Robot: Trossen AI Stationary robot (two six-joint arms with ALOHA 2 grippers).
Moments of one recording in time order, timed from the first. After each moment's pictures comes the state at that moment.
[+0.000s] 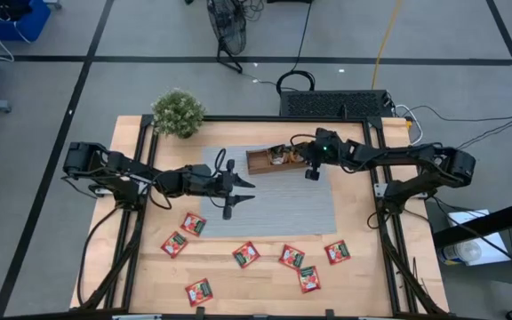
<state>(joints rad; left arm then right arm) 0.00 1.50 0.58 0.75 0.04 0.10 -0.48 1.37 0.57 0.10 0.09 -0.39</state>
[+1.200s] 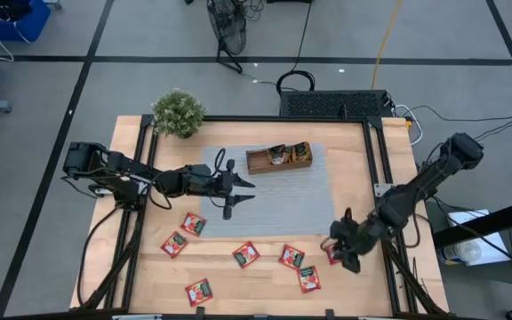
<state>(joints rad) 0.00 1.50 0.58 0.76 0.03 0.10 0.70 1.12 0.57 -0.37 0.03 1.02</state>
